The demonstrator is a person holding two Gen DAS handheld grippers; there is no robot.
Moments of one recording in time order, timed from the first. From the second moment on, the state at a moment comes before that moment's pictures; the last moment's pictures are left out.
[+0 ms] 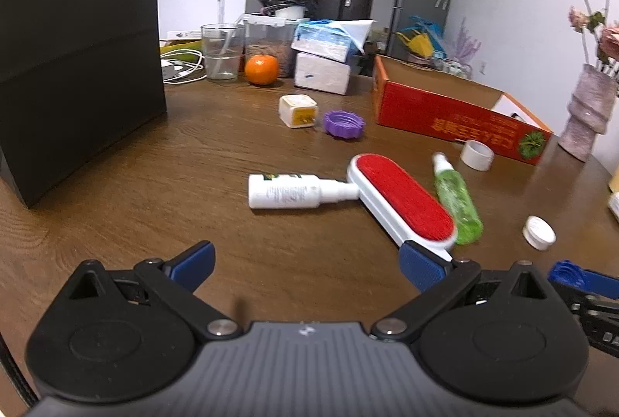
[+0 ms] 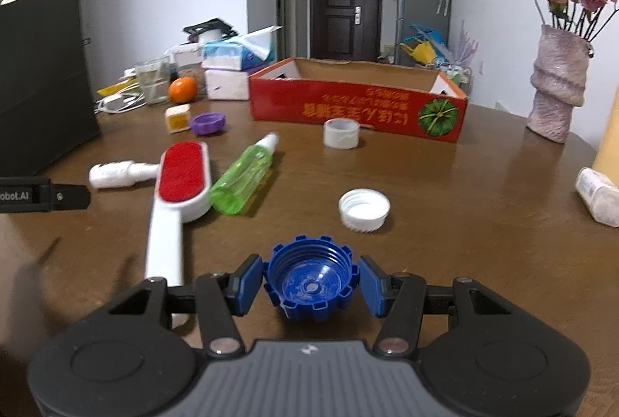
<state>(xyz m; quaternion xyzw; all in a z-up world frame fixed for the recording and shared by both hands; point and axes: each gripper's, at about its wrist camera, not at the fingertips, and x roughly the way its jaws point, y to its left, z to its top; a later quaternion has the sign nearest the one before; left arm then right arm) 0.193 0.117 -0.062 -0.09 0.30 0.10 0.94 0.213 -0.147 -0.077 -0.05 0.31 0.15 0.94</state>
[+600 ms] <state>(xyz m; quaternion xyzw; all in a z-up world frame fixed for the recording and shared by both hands) 0.264 0.115 -0.070 -0.06 0.30 0.15 0.94 0.259 -0.160 -0.074 -0.04 0.26 0.12 0.96</state>
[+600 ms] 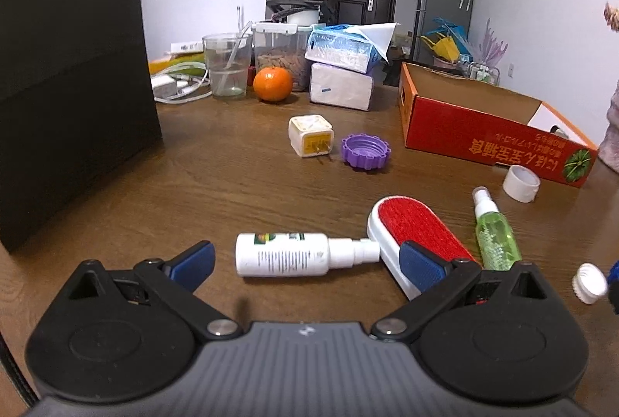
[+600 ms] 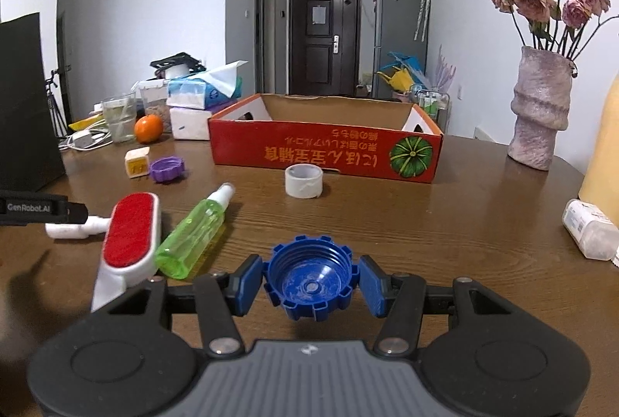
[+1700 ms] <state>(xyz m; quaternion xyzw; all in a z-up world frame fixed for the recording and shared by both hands) 0.312 0.123 -0.097 -0.08 0.34 0.19 0.92 0.267 -0.170 -0.081 0.00 0.27 0.12 0.96</state>
